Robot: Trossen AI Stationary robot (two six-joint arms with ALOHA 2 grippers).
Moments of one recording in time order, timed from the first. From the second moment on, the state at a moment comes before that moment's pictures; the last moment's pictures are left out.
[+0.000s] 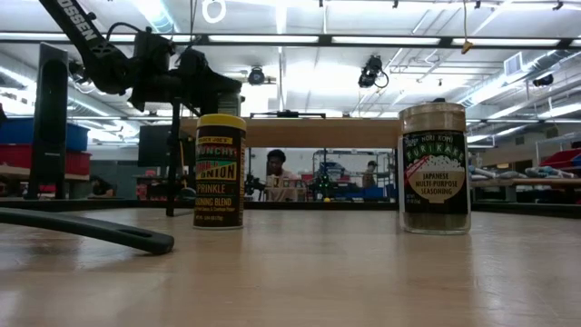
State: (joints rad) left arm 0.93 1.38 0.61 0.80 0.86 -0.14; right arm 0.26 1.57 2.11 -0.89 0.41 -0.46
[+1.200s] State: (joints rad) left arm 0.86 1.19 0.71 1.08 0.98 -0.44; right arm 0.26 1.57 2.11 -0.89 0.41 -0.47
